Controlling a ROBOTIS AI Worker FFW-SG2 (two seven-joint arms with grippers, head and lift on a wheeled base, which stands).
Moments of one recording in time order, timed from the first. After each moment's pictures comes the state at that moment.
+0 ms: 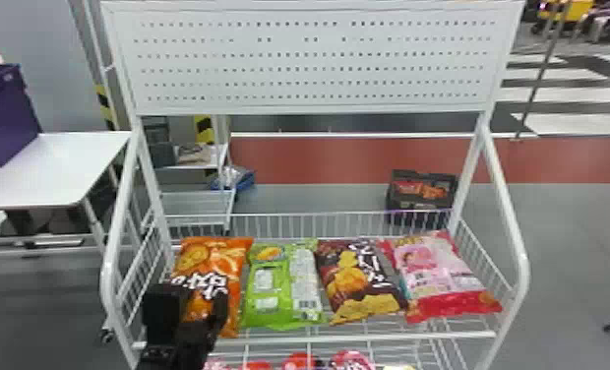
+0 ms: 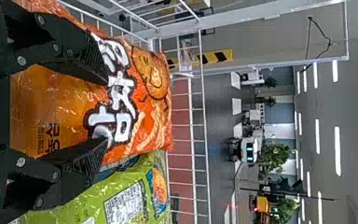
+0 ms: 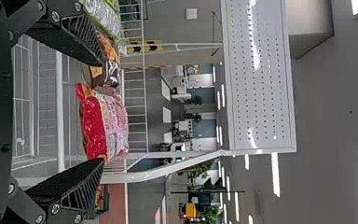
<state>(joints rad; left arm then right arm) 0.07 0.29 -0.26 -1.70 0.30 0.30 0.29 0.84 -0.33 0.05 -2.05 -0.25 -0.43 -0.08</state>
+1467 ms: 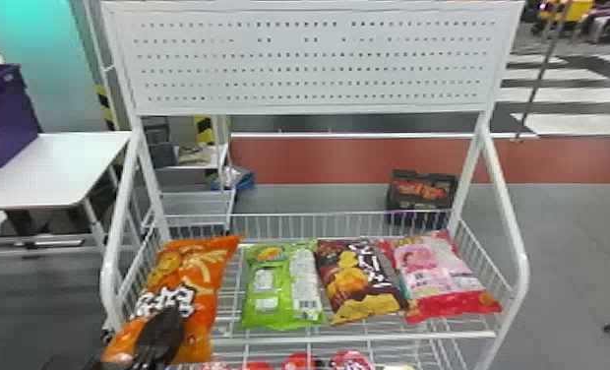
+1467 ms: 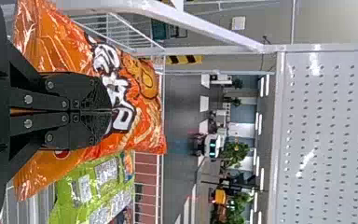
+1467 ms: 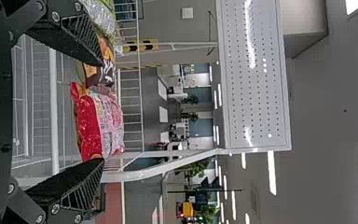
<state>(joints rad) 0.54 0.35 -0.13 -2.18 0.30 0.16 0.29 0.84 -0.33 0.05 -2.05 -0.25 -0.43 -0.08</state>
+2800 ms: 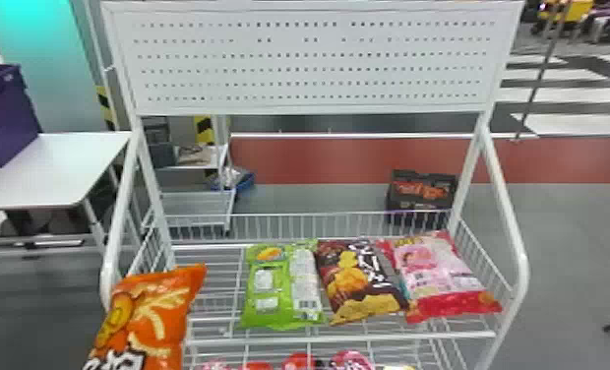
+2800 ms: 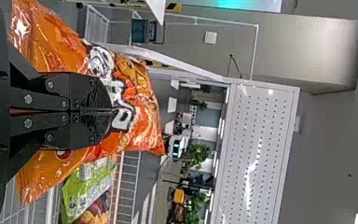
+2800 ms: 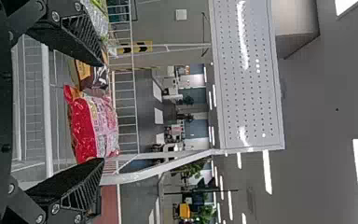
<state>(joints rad) 0.97 0.37 -0.11 -2.20 0.25 -0.40 0.26 0.84 -0.34 0.06 -2.05 -0.26 -0.47 -0.08</state>
